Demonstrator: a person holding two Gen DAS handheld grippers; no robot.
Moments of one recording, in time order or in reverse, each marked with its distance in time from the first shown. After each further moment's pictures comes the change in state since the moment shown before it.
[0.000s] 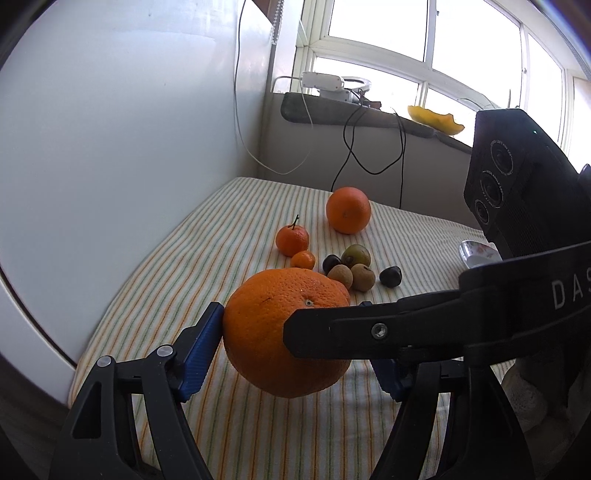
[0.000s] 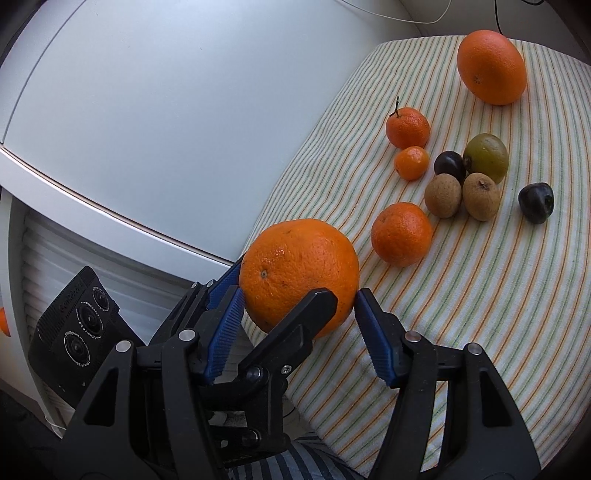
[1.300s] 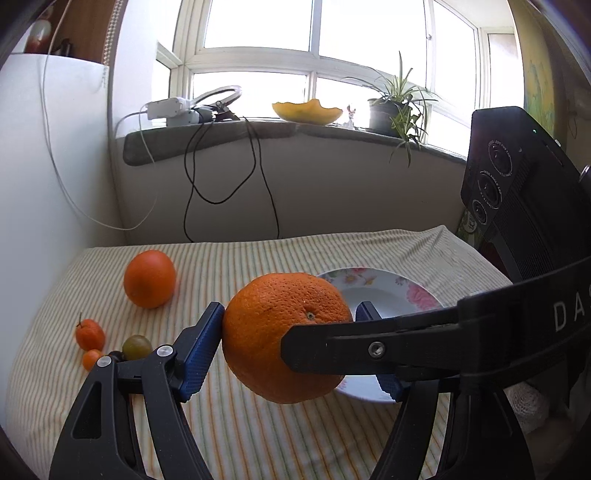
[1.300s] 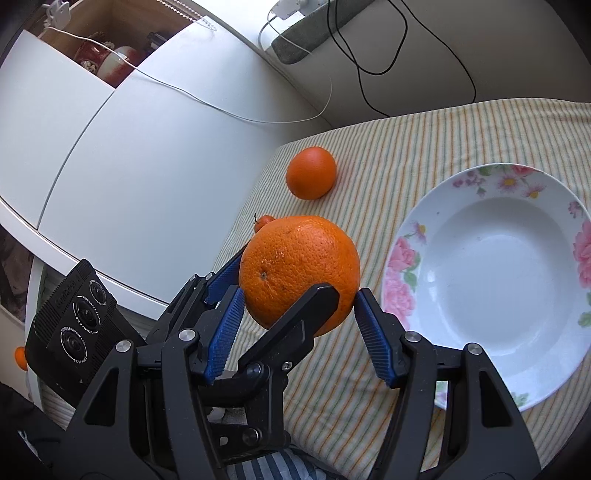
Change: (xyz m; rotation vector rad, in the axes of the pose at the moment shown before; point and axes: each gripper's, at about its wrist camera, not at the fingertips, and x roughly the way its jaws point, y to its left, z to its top) left arm 0.044 -0.184 0.045 0.246 -0.032 -0.273; right arm -0.208 -0.117 -0.020 0.131 -0.268 -0.122
